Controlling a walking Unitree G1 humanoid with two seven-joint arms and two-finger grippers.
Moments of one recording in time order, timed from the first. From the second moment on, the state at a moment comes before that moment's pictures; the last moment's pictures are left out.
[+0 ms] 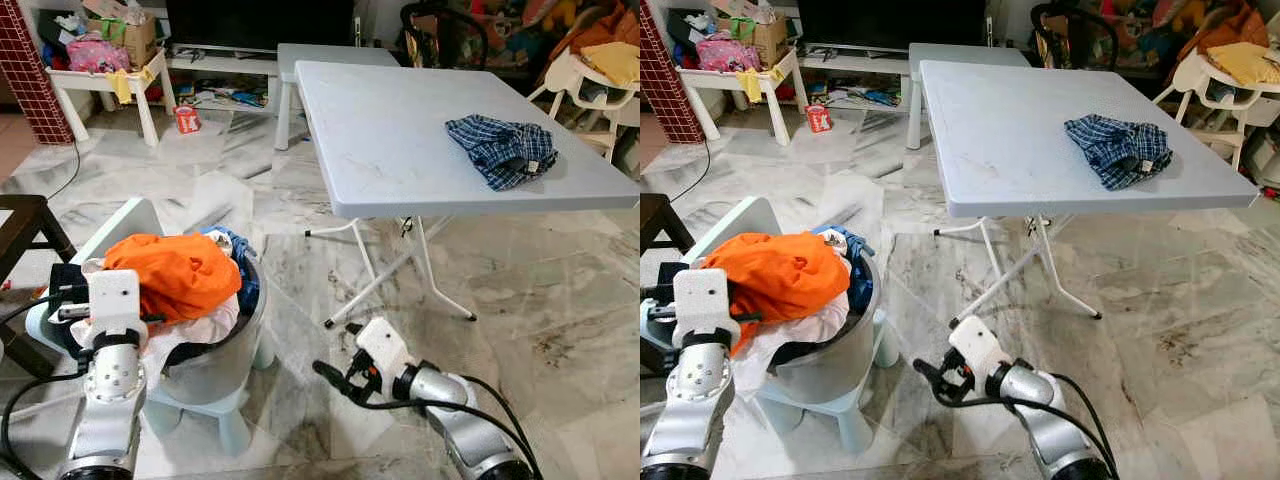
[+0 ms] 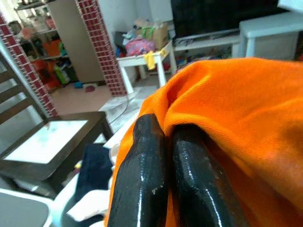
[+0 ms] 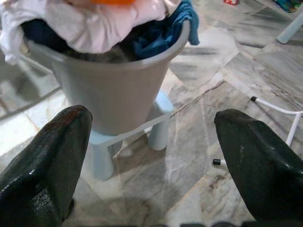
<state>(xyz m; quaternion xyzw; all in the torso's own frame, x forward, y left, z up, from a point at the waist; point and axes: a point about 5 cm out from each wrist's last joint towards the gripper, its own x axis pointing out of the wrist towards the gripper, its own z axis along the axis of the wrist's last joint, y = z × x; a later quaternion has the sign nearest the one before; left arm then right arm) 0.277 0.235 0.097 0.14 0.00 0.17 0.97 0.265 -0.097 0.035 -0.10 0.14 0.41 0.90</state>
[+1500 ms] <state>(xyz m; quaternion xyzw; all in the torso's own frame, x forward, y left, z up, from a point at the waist) 0.250 0.175 0.080 0.08 0.03 -0.02 1.00 0.316 -0.142 0.041 0.00 0.15 0.10 0.98</state>
